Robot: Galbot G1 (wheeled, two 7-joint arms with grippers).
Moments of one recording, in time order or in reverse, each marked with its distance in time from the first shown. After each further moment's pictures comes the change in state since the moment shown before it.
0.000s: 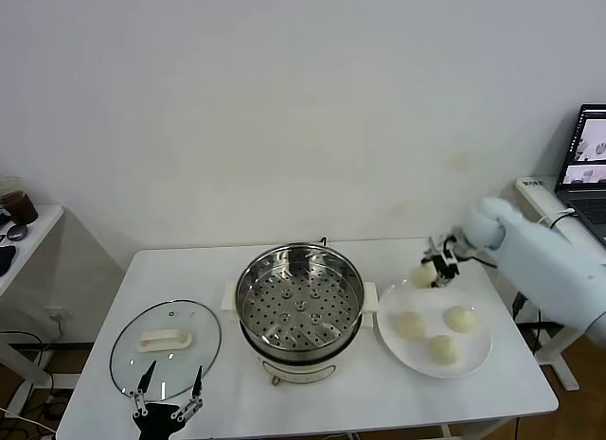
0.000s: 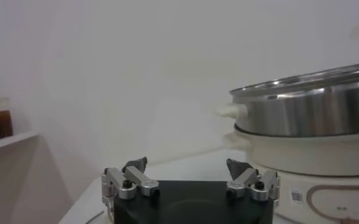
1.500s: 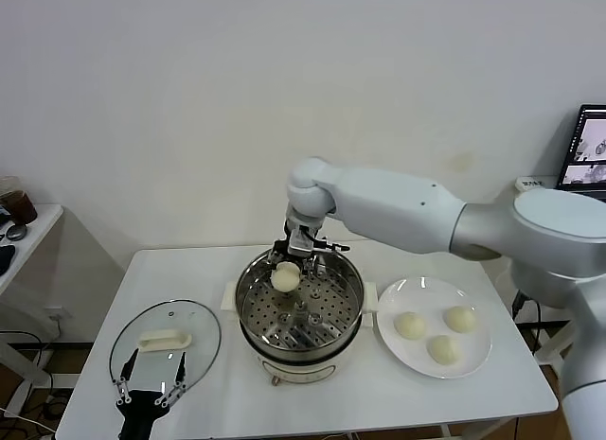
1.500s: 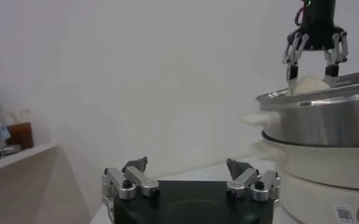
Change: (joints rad) left arm -0.045 0.010 -0.066 0.030 -0.021 -0.007 -0.002; right arm 0.222 0.589 -0.442 -0.124 -0.149 0.606 0.106
